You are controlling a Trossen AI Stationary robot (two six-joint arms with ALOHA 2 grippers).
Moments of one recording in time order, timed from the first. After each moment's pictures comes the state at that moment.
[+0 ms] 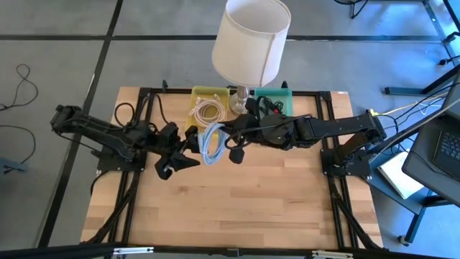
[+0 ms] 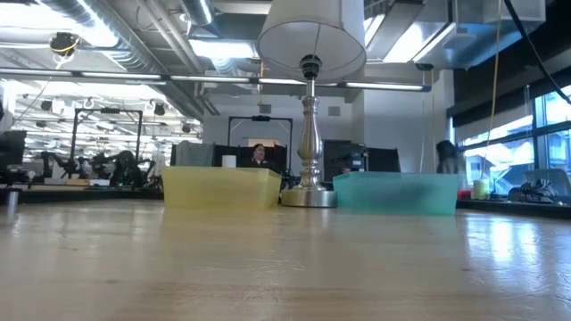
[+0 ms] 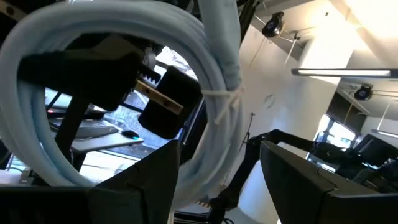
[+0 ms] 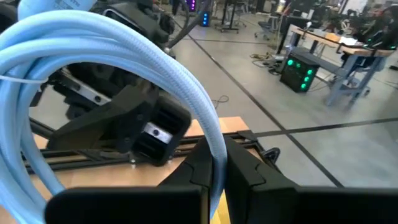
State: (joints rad) left arm -0.23 1.03 0.71 0.69 0.07 -0.46; right arm 0.21 1.65 1.72 -0.30 0.50 0.00
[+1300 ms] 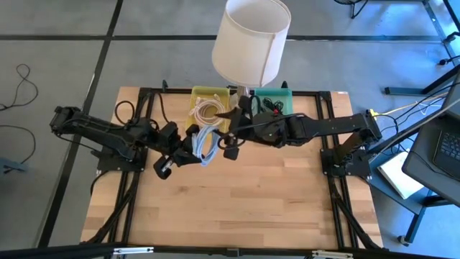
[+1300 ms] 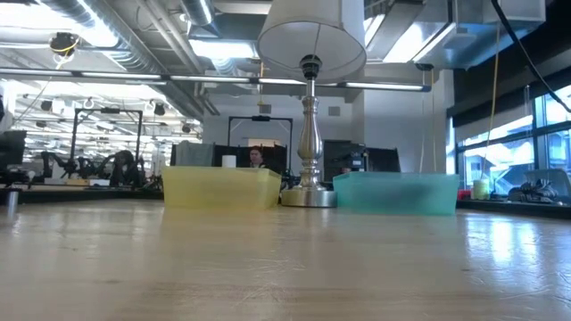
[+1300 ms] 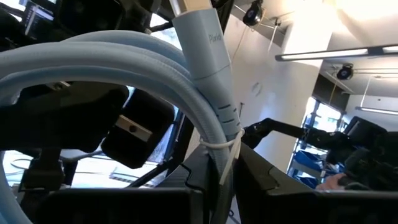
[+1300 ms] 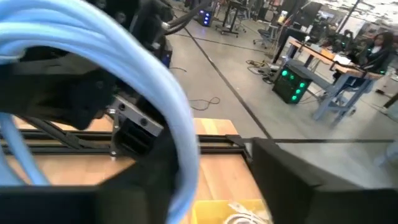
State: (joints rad) left arm -0.18 1.03 0.71 0.70 0.21 -0.40; right arm 0.17 1.70 1.72 -0.25 0.46 -0.14
